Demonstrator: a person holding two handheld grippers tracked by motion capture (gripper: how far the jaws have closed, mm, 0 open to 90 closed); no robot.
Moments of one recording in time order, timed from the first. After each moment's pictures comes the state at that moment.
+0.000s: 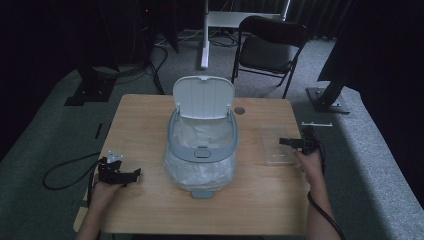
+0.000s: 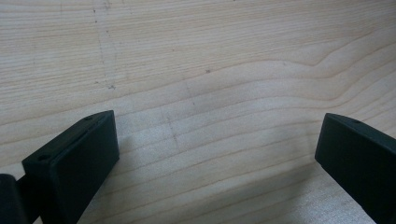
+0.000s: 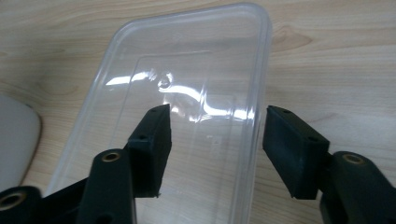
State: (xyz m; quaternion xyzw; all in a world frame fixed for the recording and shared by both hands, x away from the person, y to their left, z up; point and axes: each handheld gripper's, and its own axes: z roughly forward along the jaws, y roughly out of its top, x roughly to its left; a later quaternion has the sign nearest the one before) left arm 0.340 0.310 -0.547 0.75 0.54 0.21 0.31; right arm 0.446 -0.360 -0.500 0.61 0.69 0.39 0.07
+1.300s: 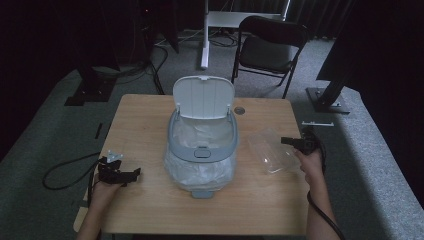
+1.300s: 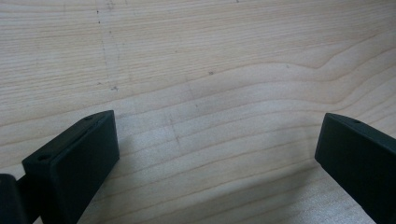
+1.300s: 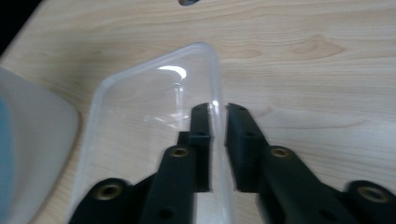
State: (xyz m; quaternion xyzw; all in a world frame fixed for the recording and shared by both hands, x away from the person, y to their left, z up) left arm 0.341 0.310 -0.547 0.75 0.55 0.21 0.31; right arm 0.436 -0.354 -0.485 0.58 0.70 0.41 0.06
